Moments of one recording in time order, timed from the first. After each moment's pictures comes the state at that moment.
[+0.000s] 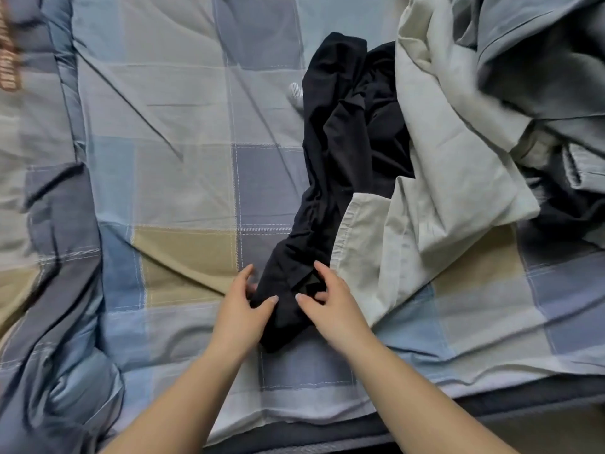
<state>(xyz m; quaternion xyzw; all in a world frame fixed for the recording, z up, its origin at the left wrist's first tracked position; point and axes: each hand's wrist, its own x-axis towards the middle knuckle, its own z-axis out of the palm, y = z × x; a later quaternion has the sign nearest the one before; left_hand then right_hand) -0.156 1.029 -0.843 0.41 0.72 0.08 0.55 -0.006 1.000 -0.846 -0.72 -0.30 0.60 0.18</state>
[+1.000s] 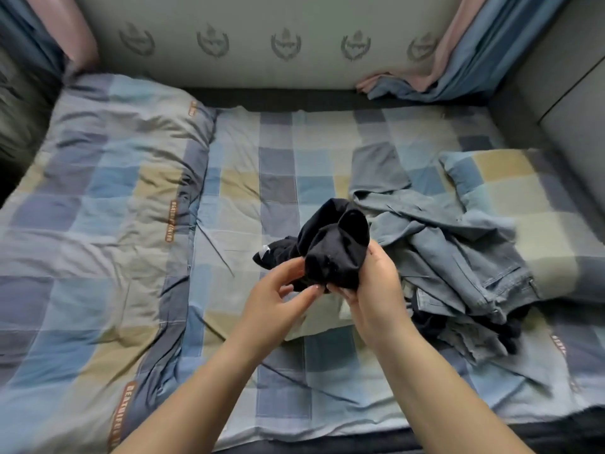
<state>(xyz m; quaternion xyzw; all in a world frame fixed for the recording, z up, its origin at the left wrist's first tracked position) -0.097 1.067 -0.444 0.55 0.51 0.33 0.57 0.044 1.068 -0.409 -0.53 -0.25 0.59 0.56</state>
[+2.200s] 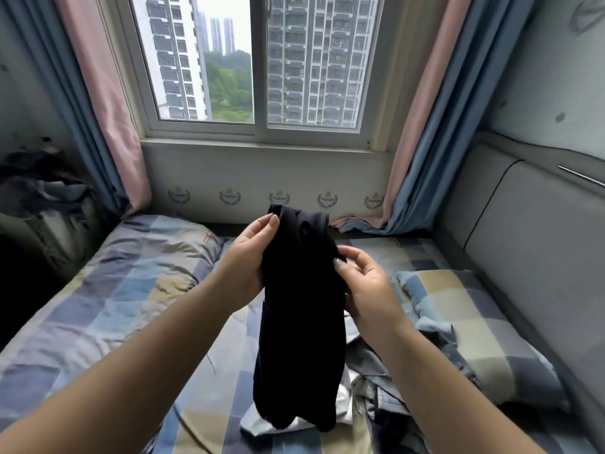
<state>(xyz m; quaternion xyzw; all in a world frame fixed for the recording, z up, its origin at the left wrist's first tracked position) -0.039 1.039 -0.161 0.40 0.30 0.53 0.69 0.128 0.989 -0.183 -0.42 -0.40 0.56 0.60</state>
